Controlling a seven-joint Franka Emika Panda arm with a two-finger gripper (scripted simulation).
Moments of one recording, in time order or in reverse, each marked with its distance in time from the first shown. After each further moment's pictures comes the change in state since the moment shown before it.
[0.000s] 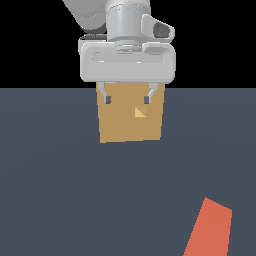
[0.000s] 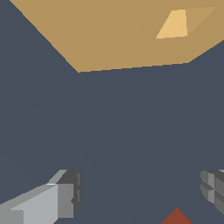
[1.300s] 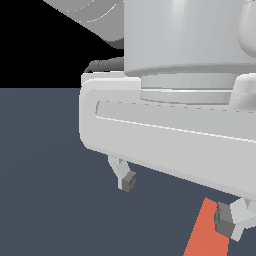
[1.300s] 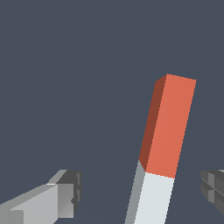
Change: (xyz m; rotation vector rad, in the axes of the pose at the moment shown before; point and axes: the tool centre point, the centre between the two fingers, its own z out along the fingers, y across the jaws) arm -0.208 0.032 0.076 -0.008 0.010 0.560
